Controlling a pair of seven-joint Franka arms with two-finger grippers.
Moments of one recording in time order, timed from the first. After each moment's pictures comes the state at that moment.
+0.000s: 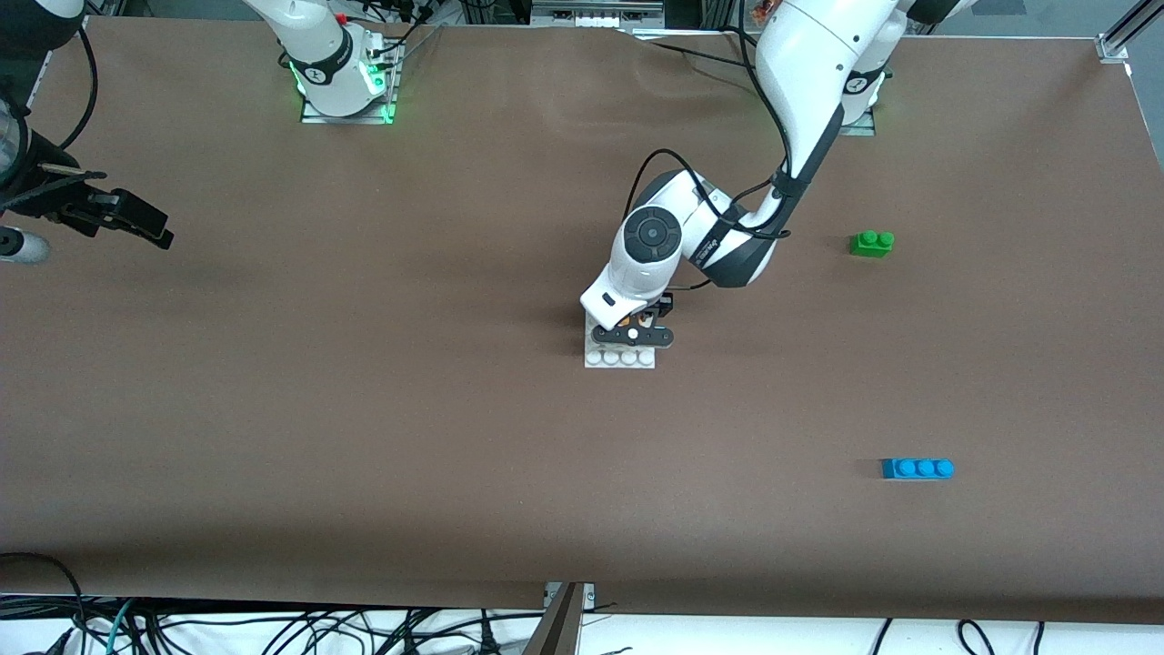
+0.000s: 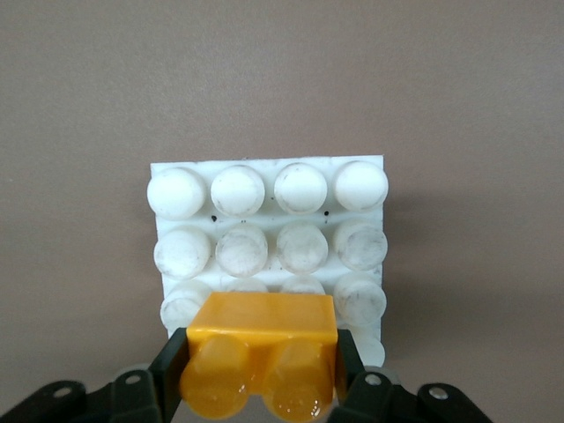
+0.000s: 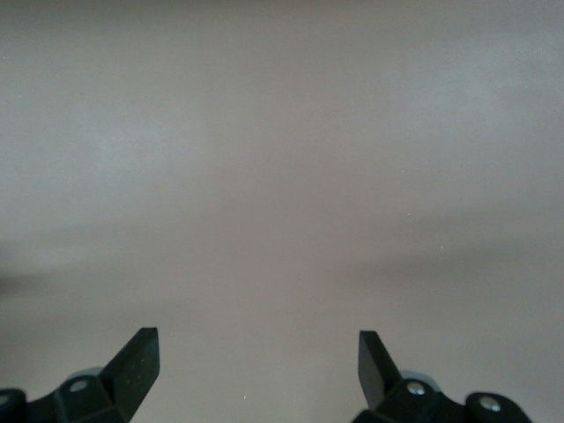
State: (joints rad) left arm -0.54 0.70 -0.17 -1.62 0.02 2.28 -0.66; right arm -0.01 -0.01 0.00 -1.69 -0.01 1.69 0.15
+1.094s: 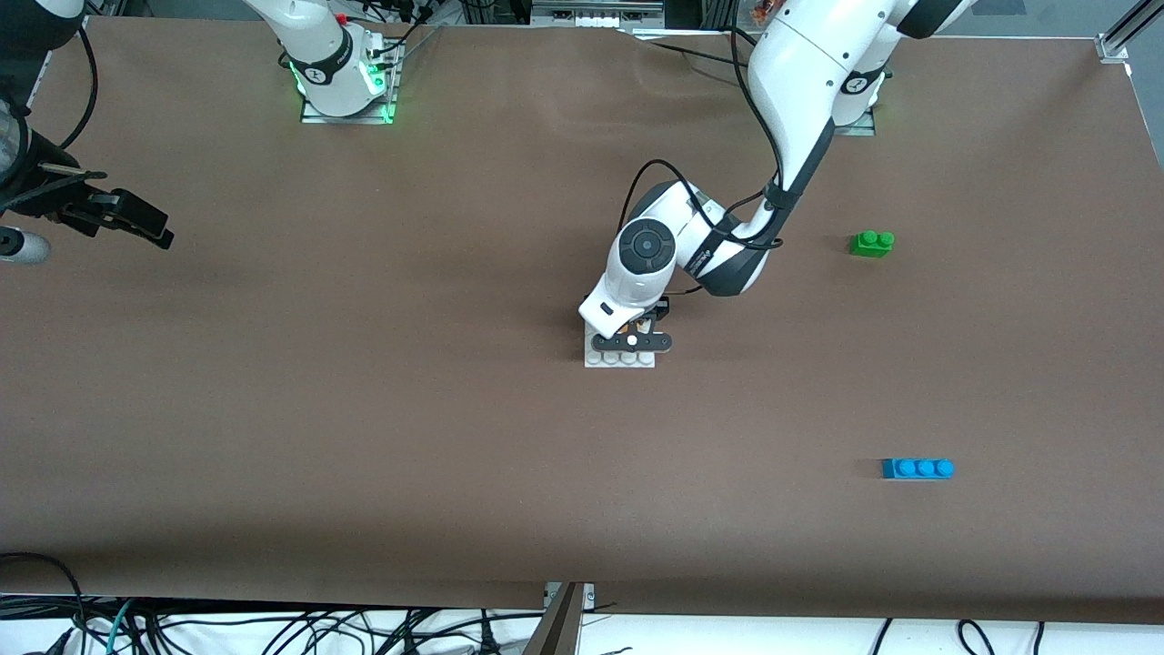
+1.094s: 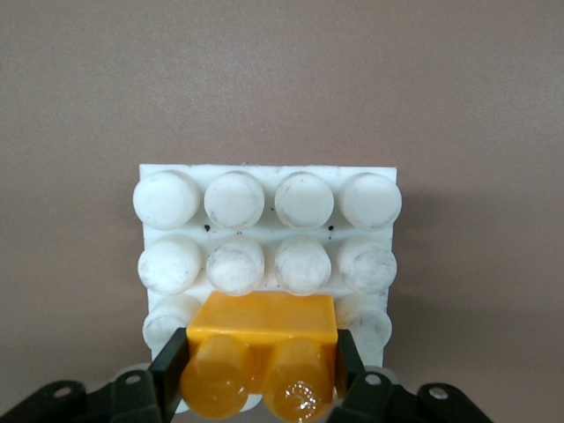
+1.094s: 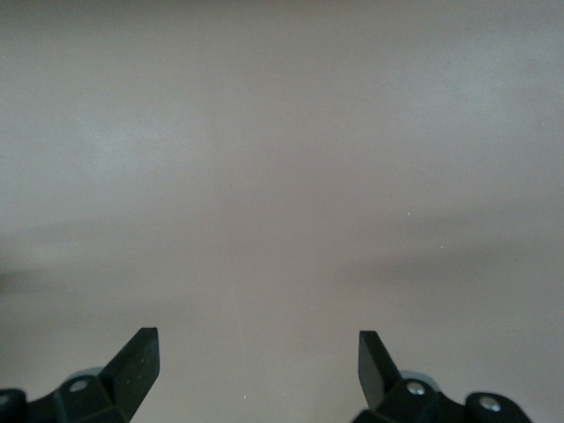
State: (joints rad) left arm -0.54 0.74 -0.17 -1.58 0.02 2.28 -0.73; right arm -0.01 -0.01 0.00 -1.69 -0.01 1.68 0.15
